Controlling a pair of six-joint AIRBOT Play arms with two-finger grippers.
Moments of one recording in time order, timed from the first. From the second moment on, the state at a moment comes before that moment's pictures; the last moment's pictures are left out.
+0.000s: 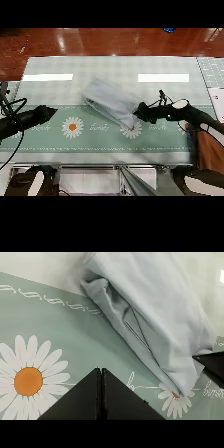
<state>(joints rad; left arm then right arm) 0.16 -0.50 0.52 0.89 -1.01 -1.51 0.19 -1.37 0.66 -0.46 0.75 1.41</state>
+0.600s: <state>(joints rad) 0.16 -0.51 0.52 0.89 -1.01 -1.51 0.23 -1.45 1.45 -0.52 0.91 1.33</state>
